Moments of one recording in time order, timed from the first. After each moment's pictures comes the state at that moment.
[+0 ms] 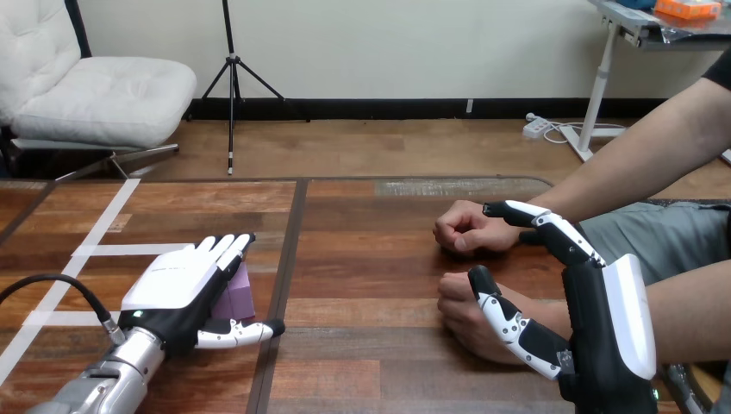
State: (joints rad) left arm -0.51 0.53 -0.46 1.21 0.76 -0.58 0.43; right arm 0.29 -0.16 0.07 -0.07 -0.56 -0.58 -0.39
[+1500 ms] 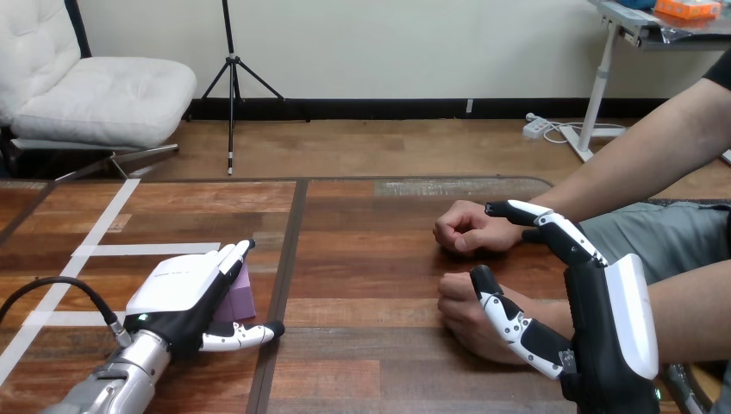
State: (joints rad) left arm -0.51 0.50 -0.46 1.23 0.74 -0.54 0.42; right arm 0.29 -0.16 0.06 -0.07 -0.55 -0.58 -0.39
